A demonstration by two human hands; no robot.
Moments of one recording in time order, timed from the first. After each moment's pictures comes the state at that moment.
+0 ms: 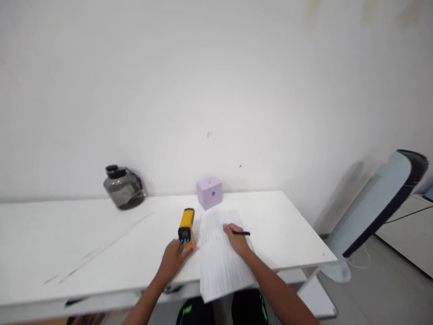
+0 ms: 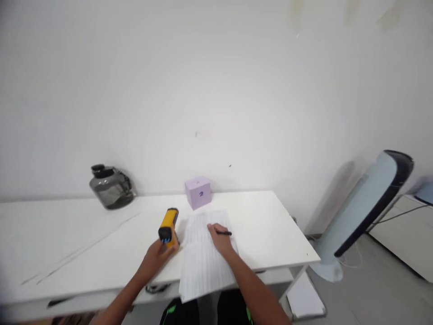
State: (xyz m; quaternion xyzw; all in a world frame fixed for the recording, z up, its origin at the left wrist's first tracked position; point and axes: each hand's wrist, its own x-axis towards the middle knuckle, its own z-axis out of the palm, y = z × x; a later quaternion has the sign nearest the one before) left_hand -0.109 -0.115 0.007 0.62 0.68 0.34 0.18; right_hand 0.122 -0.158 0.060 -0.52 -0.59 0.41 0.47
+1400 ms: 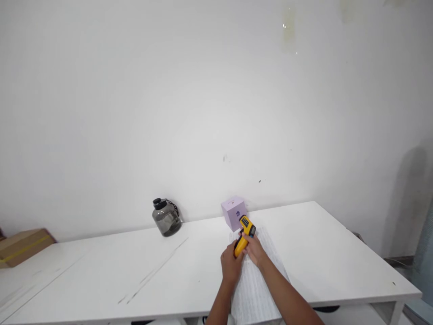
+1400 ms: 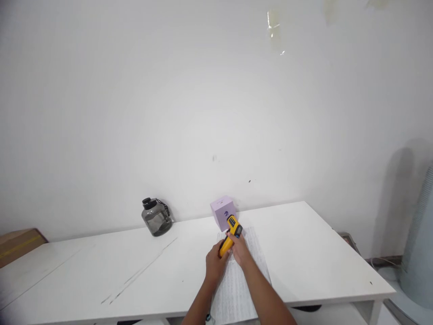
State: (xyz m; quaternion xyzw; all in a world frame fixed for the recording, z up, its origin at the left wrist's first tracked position) left_hand -0.044 -0.068 -0.011 0.62 0.68 0.37 0.13; right_hand 0.064 -0.016 -0.008 -0.25 -0.28 0.71 0.60
